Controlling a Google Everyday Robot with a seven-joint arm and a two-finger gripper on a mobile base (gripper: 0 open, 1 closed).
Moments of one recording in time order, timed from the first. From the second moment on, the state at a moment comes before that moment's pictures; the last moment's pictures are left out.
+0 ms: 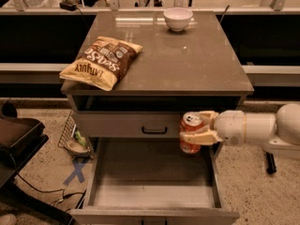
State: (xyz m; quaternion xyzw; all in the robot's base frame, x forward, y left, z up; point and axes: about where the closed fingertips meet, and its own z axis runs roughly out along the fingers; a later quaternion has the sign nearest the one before) arm 0.504 -0.121 0.748 -0.47 0.66 0.33 0.48
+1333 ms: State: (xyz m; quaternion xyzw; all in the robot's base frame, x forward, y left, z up) arm 0.605 -0.114 0.917 -0.45 0.62 0.27 0.58
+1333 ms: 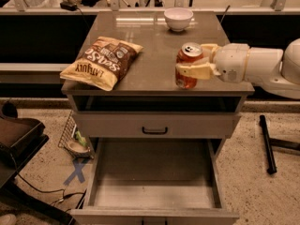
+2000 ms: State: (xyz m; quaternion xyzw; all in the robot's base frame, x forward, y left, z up) arm 0.696 -0.127 0.908 -0.45 0.59 0.25 0.62
